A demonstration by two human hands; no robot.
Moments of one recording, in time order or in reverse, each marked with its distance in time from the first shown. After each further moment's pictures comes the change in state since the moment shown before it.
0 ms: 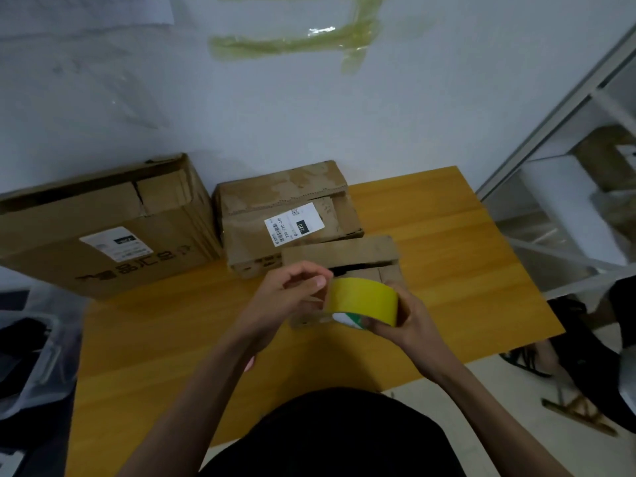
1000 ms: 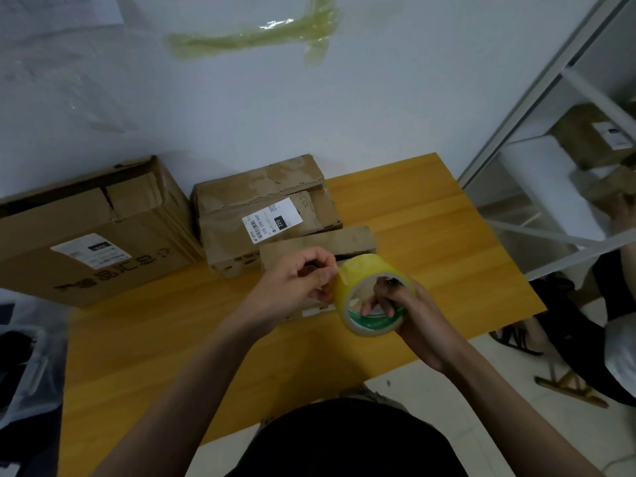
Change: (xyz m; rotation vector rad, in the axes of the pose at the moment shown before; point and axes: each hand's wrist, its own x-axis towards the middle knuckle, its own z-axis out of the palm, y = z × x) left_hand 0.002 0.041 0.049 0.154 -0.161 0.056; right_hand -0.023 -0.026 -0.034 0.420 -0.023 0.084
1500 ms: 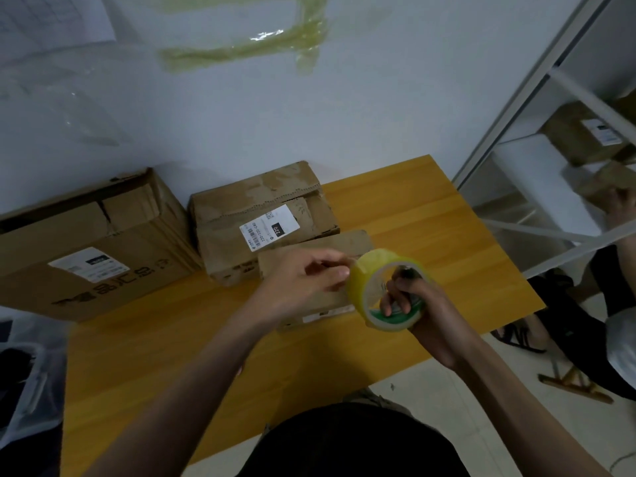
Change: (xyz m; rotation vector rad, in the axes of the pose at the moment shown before) left_hand 0.010 0.019 0.005 0.138 0.026 0.030; right_hand -0.003 -0.010 -0.015 0.098 0.107 0.020
